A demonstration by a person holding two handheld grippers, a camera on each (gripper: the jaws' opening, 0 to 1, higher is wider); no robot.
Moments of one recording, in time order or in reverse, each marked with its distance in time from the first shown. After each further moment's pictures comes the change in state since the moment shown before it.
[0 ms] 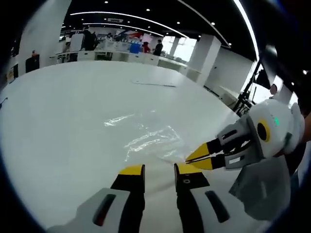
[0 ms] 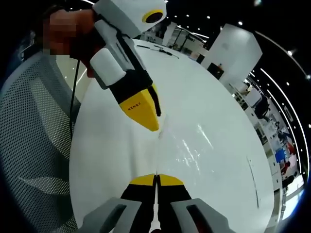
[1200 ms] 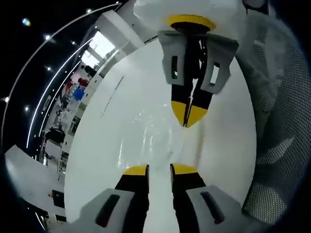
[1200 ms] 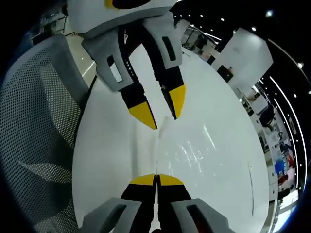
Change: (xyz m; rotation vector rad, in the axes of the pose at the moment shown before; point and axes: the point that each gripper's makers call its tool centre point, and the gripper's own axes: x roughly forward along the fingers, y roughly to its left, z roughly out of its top) left arm 0.015 -0.017 -0.015 1.130 0.191 0.036; right arm -0.003 0.008 -0.009 -0.096 0.034 0.035
